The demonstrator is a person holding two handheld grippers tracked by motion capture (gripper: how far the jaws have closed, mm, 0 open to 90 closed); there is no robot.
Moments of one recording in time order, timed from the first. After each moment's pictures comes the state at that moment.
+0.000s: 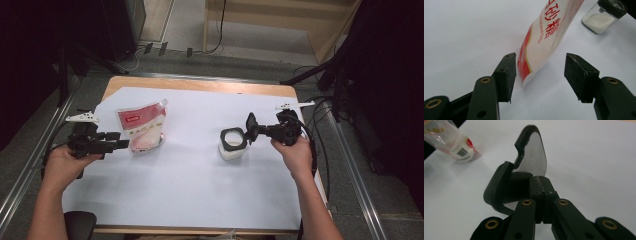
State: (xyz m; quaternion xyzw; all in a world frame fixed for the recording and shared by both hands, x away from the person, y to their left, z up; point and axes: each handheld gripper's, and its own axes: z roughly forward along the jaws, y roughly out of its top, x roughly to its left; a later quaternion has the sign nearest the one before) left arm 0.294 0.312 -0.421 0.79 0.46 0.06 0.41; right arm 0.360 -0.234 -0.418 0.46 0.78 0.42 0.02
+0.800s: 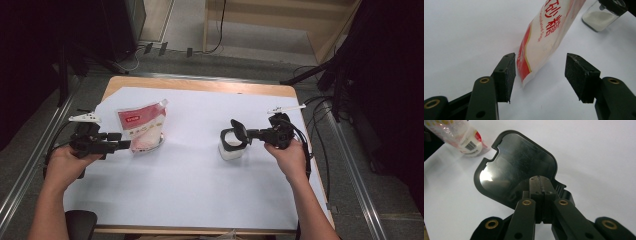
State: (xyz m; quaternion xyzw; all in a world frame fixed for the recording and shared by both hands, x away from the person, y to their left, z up) left arm 0.297 0.311 -0.425 0.79 0.46 0.06 0.40; right arm 0.355 -0.217 -0.427 0.44 0.79 0.43 0.00
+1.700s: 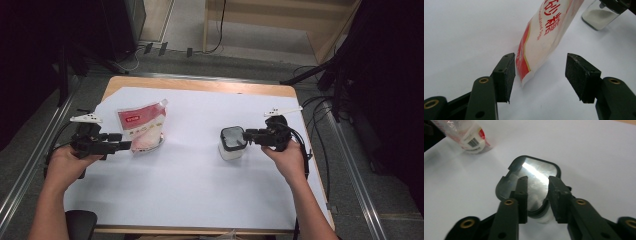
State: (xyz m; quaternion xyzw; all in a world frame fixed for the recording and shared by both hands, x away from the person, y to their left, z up) left arm 0.297 0.309 -0.426 0.79 0.46 0.05 0.40; right arm 0.349 -0.210 -0.427 0.40 0.81 0.43 0.03
